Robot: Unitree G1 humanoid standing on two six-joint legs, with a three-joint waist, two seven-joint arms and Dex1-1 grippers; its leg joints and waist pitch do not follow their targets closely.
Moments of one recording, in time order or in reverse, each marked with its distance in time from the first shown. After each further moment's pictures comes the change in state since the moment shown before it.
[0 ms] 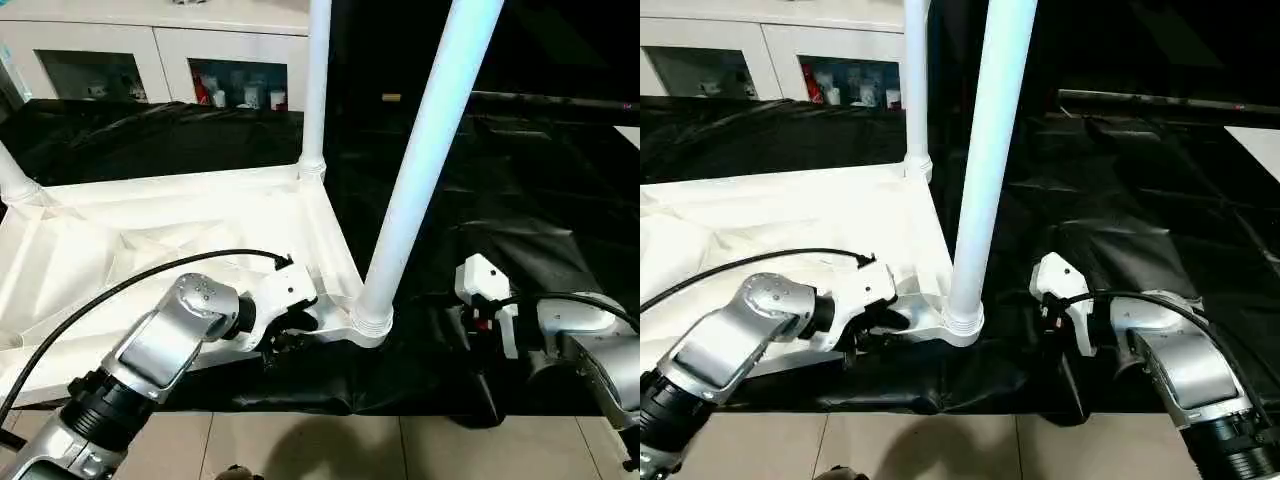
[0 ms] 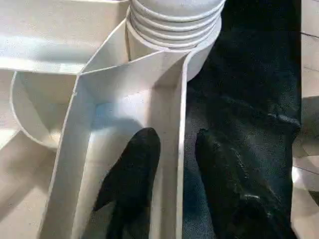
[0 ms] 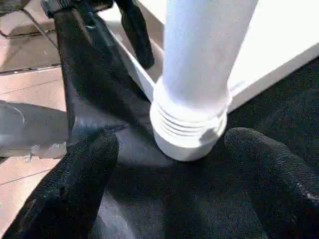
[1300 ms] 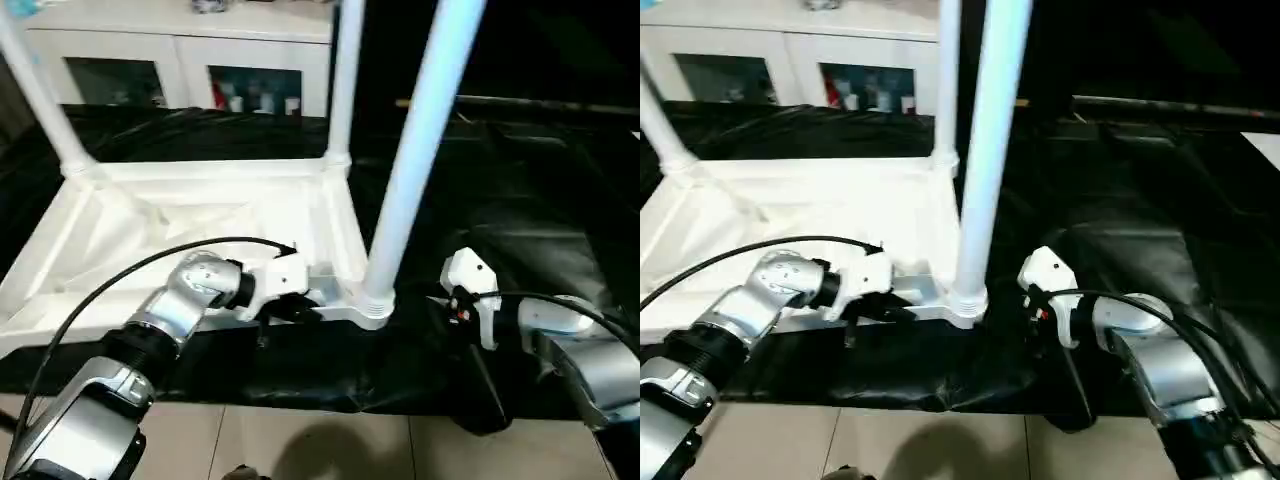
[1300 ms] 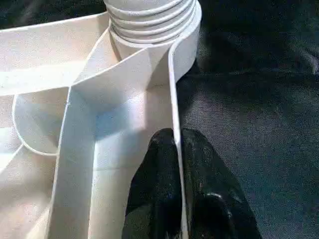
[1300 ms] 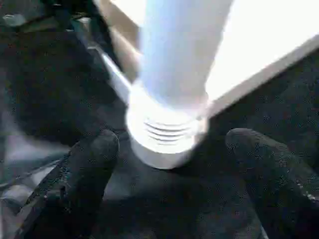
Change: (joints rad) left arm -0.227 -0.092 0.014 0.746 0.057 -0.778 -0.158; right arm -0.042 0.115 -0.002 0.136 -0.067 -0.070 -0.226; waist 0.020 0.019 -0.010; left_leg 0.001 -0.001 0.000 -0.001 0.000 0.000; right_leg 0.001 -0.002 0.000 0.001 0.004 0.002
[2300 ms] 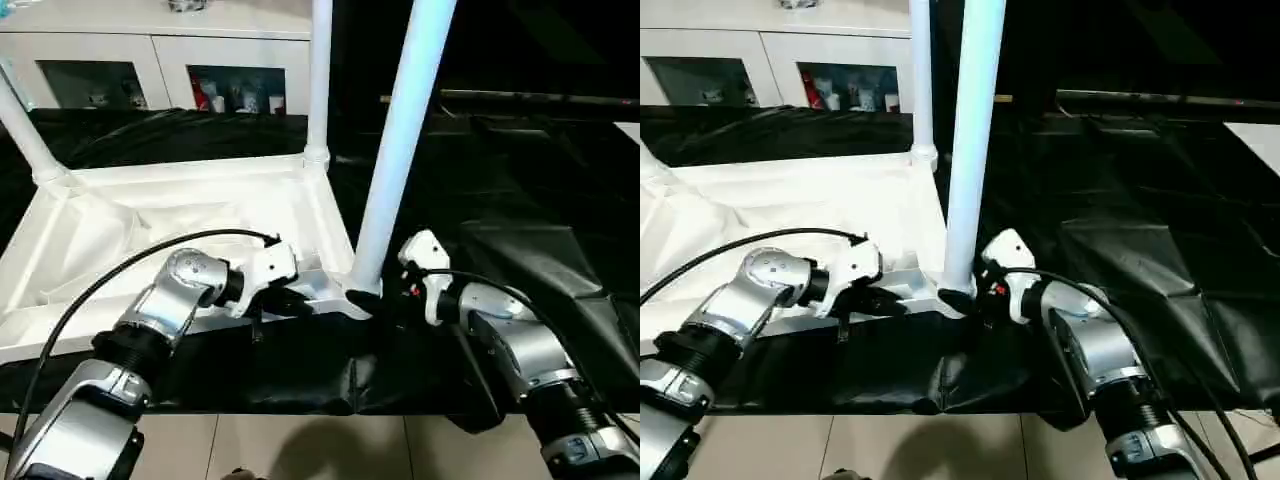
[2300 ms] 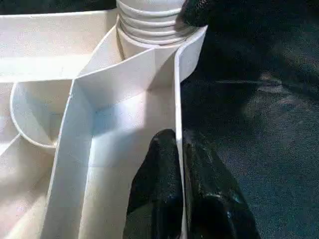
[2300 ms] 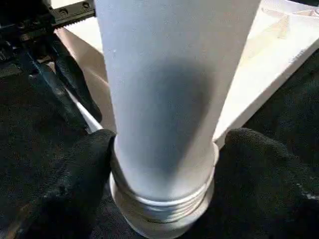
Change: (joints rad) left arm 0.021 -0.014 0.080 -0.034 -0.001 0.115 -0.008; right arm -0.140 0.210 0.029 0.292 -0.034 -0.160 -0.077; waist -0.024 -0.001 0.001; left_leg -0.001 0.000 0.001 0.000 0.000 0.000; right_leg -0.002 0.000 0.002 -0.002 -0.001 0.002
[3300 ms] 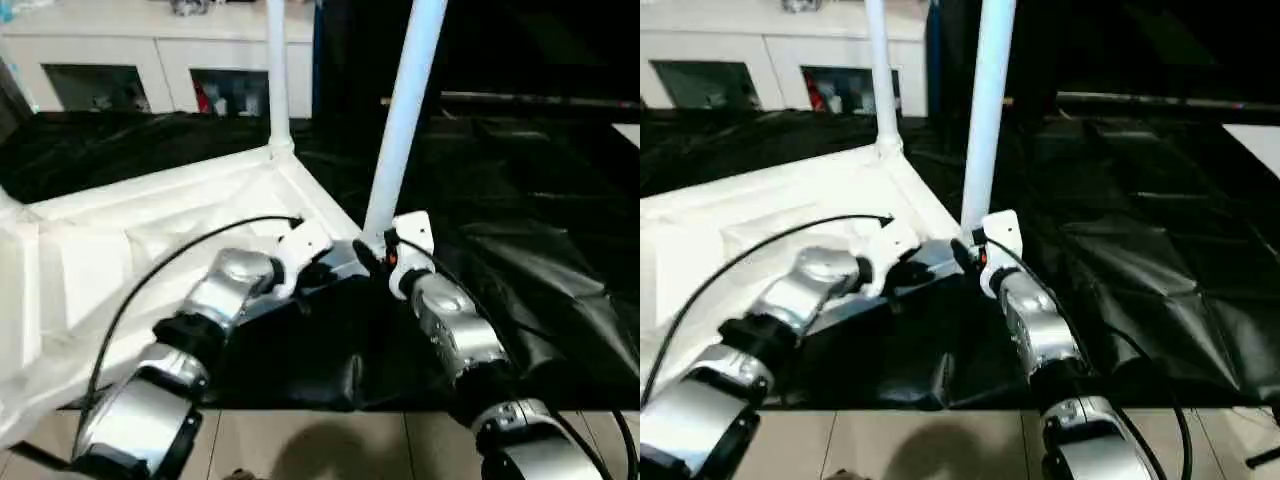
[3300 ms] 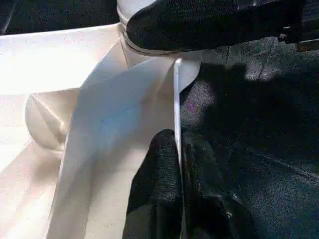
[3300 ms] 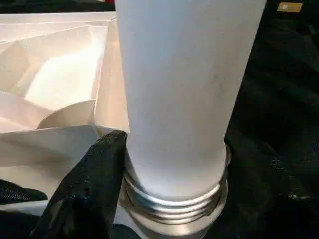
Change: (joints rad) left arm -0.107 -0.229 0.070 0.169 0.078 0.103 0.398; right arm -0.132 0.280 -0.139 0.331 -0.087 -0.150 -0.604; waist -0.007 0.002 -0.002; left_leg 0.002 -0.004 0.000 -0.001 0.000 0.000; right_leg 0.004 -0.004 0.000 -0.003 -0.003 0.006
